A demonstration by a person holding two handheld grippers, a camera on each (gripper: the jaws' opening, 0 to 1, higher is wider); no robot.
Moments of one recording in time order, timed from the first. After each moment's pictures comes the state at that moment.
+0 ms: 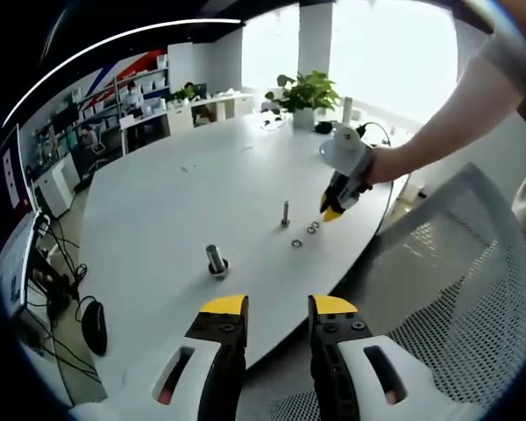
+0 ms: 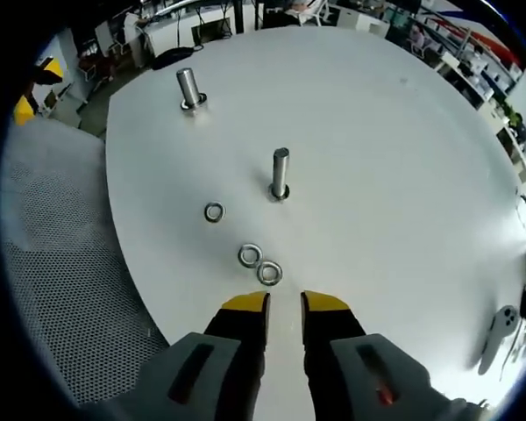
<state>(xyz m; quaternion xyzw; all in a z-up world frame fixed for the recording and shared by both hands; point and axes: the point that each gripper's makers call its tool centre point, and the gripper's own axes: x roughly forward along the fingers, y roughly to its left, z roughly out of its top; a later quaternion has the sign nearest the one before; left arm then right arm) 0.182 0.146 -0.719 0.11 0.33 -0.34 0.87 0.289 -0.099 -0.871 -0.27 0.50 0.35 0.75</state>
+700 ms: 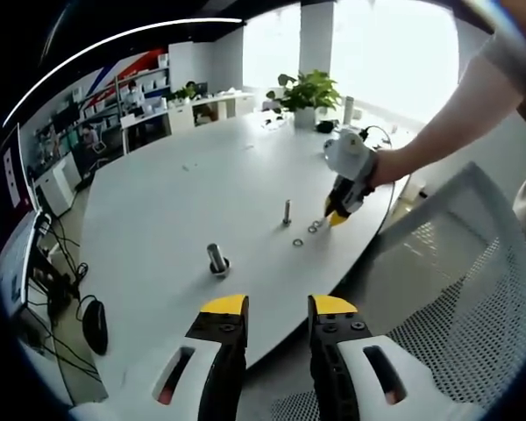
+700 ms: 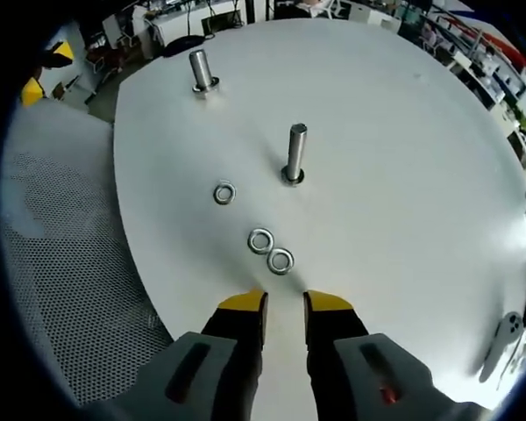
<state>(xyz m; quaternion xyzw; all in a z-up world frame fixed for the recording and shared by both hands) 0.183 0.147 -0.719 0.11 0.33 -0.34 0.87 0.284 -0.090 -0.876 -0.28 0.50 0.39 0.72</state>
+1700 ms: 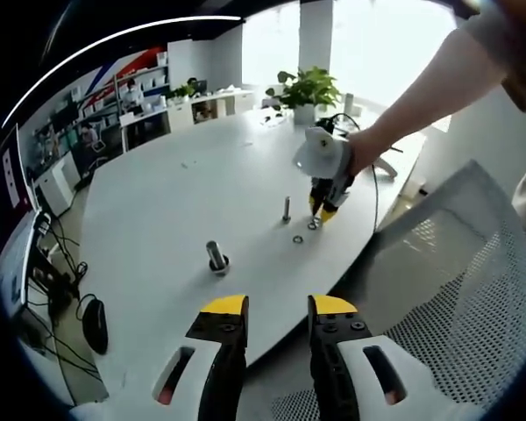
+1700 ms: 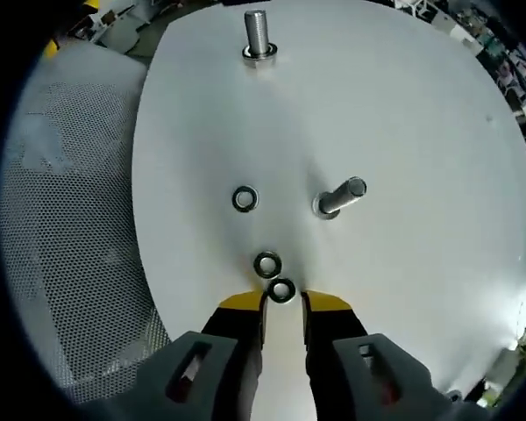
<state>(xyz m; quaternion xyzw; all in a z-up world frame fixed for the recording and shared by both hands) 0.182 0.146 -0.723 0.12 0.34 -0.34 0.87 0.294 -0.073 -0.880 -0.42 0.53 0.46 0.57</state>
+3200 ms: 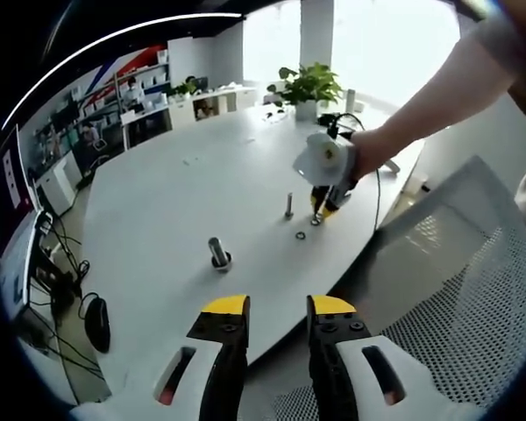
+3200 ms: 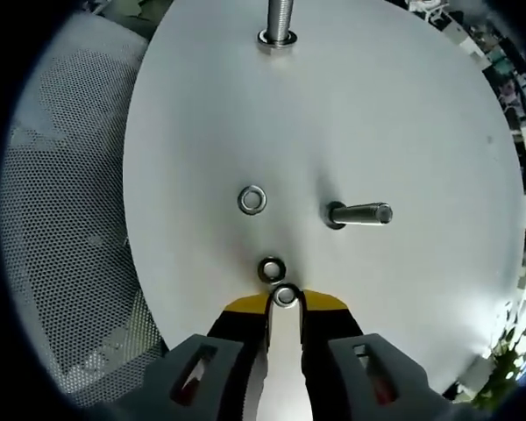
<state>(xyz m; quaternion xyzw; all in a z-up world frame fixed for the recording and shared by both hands) 0.182 0.148 -0.726 0.13 0.35 -0.33 0.87 0.293 -0.069 -0.878 -0.49 0.48 0.44 0.57</state>
